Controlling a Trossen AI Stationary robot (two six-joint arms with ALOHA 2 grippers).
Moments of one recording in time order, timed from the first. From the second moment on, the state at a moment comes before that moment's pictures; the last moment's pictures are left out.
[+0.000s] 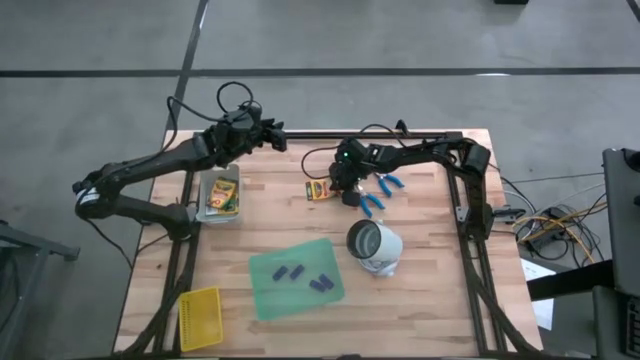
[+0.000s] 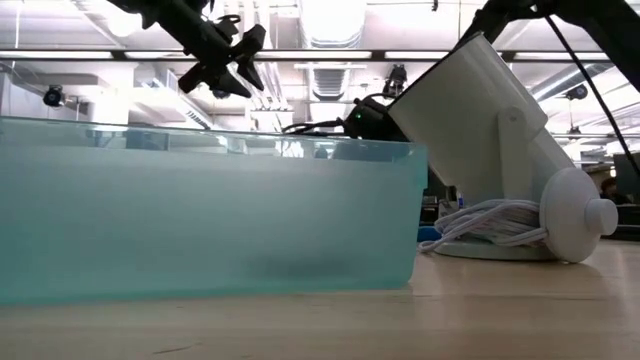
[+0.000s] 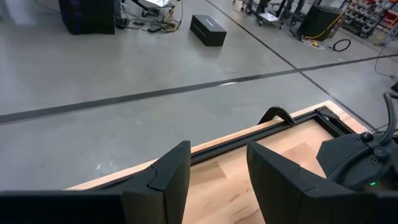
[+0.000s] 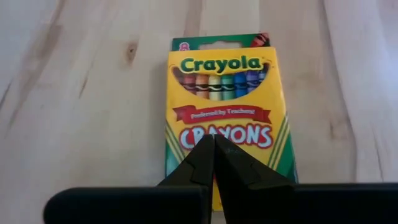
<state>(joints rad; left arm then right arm) 0.48 1.16 0.99 -0.18 -0.42 -0.46 -0.47 2.01 1.16 -0.09 -0.41 -0.41</state>
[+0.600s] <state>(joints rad) 0.48 1.16 0.99 -0.18 -0.41 -0.44 -0.51 2.00 1.17 -0.23 -0.19 -0.13</state>
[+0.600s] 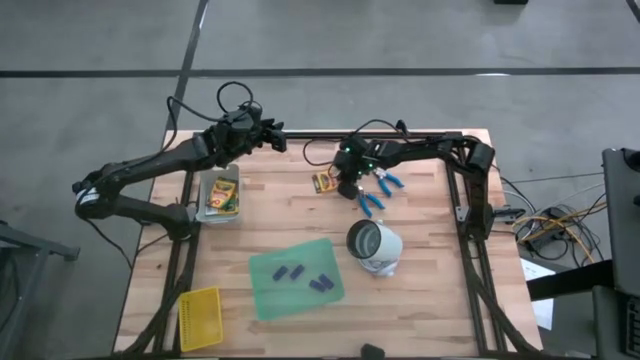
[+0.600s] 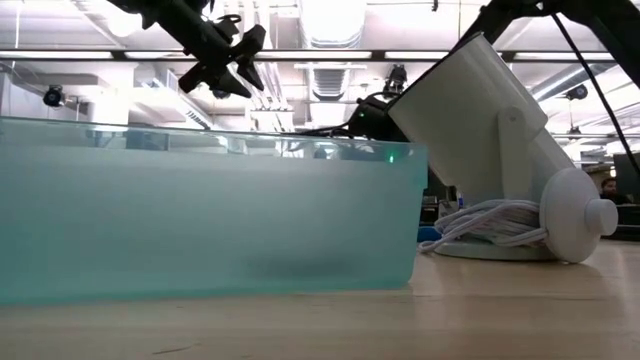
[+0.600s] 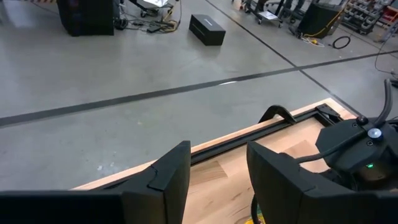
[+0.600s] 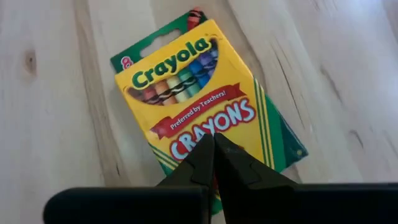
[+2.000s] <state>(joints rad) 0.41 1.83 1.17 -0.21 0.13 -0.46 -0.65 1.83 1.16 -0.07 -0.26 -0.08</state>
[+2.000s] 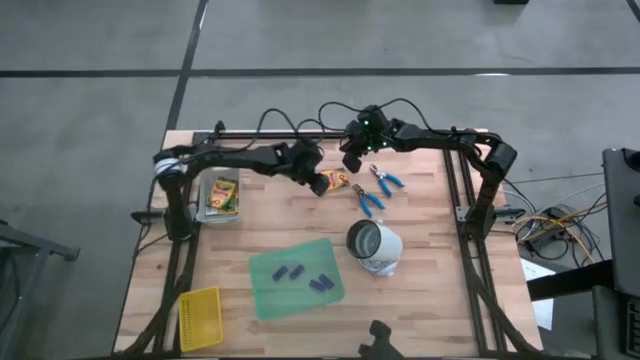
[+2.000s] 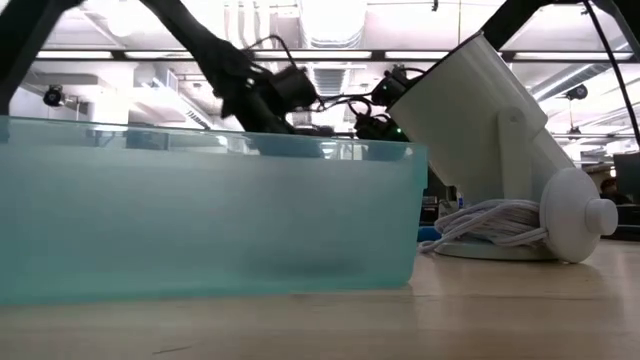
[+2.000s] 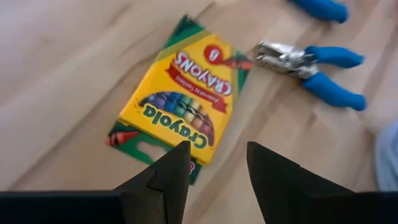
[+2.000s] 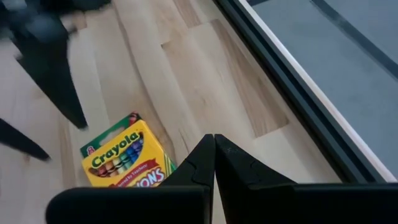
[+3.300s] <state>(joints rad) 0.42 1.96 1.27 -0.35 -0.25 0.01 -0.65 1.83 1.16 -0.10 -0.26 -0.09</state>
